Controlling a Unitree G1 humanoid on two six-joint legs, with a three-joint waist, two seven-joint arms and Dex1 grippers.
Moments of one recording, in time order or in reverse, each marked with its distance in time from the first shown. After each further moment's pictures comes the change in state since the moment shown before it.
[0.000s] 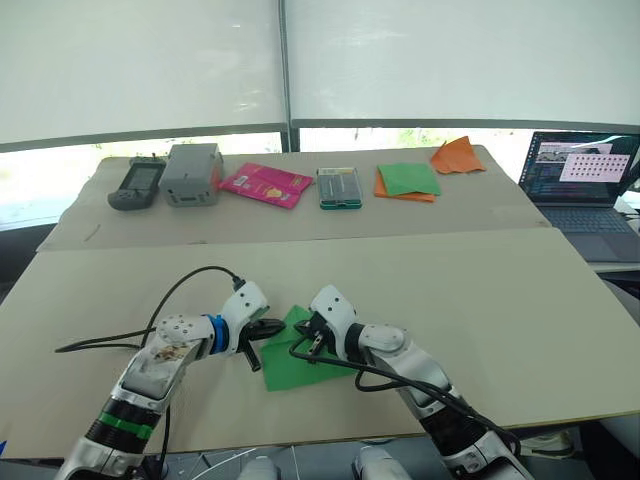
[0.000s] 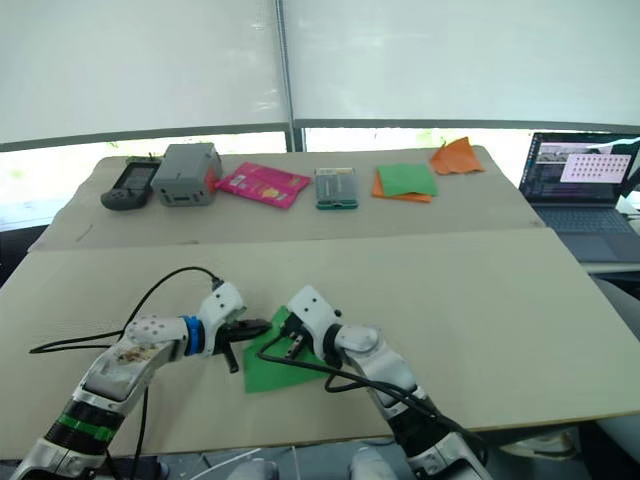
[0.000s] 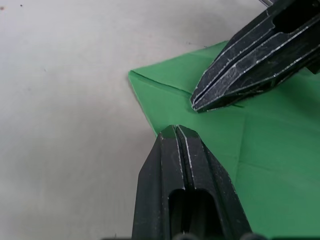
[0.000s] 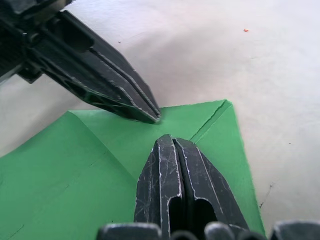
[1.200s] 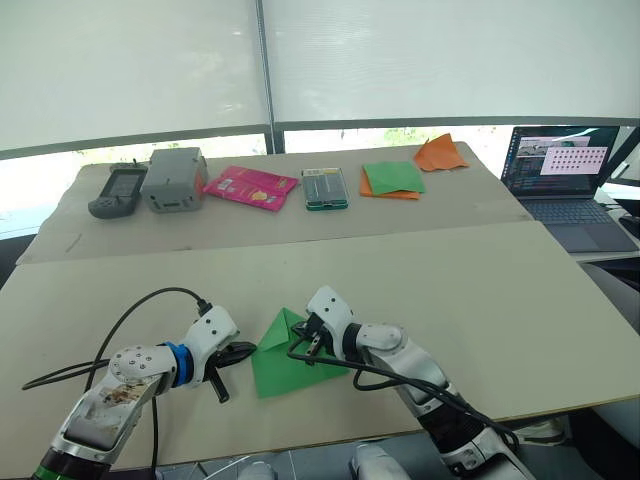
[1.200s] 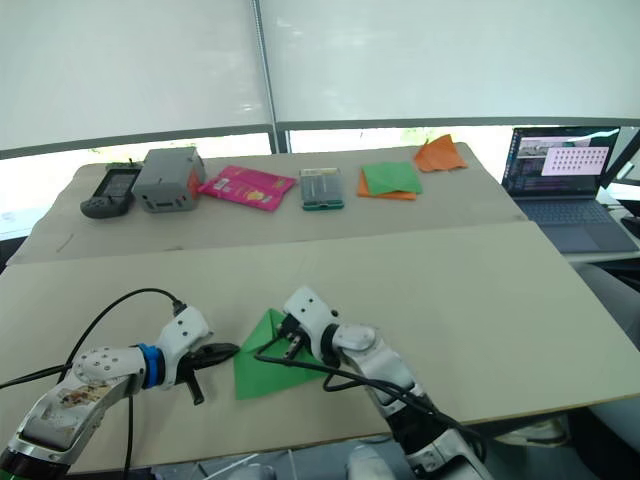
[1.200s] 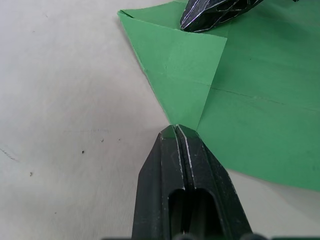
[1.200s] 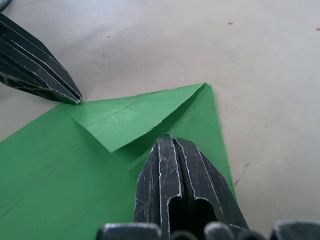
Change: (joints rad) left arm 0.250 0.128 0.118 -0.197 -0.050 0.006 0.046; right arm -0.019 0.008 0.012 0.016 0.000 0.002 0.023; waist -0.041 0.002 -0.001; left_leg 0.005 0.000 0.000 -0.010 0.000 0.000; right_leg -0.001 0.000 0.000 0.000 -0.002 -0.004
